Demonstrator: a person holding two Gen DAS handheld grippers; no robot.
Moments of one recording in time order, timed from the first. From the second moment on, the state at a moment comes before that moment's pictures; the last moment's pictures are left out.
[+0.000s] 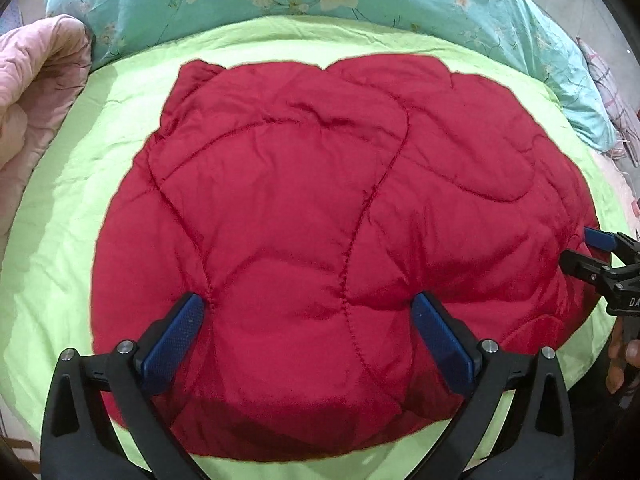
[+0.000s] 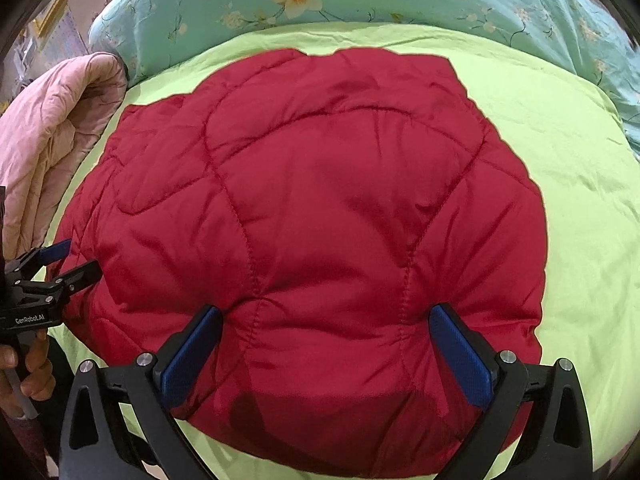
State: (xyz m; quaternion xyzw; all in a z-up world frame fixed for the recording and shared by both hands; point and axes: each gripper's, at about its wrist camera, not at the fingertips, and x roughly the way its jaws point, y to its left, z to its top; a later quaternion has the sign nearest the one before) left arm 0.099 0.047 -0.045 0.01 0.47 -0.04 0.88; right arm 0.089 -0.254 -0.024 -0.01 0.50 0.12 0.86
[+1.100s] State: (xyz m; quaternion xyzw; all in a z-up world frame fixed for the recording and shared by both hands) left arm 0.016 0.044 0.014 0.05 0.45 -0.03 0.89; right arm -0.023 -0.231 0.050 -0.06 0.47 0.20 0.86
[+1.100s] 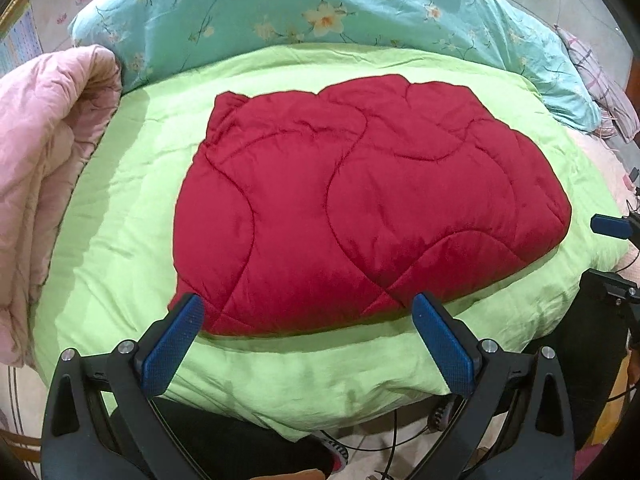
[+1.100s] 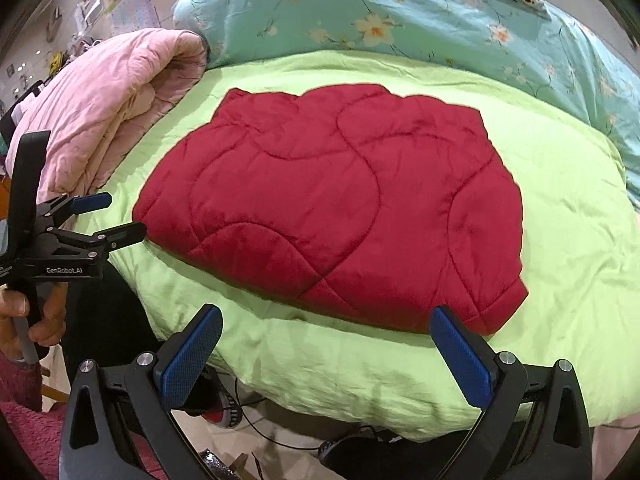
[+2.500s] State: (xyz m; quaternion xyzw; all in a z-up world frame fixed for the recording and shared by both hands) left arm 0.030 0.035 0.028 0.05 0.43 -0.03 0.90; right arm 0.017 -0.224 0.044 -0.06 0.47 0.19 0.86
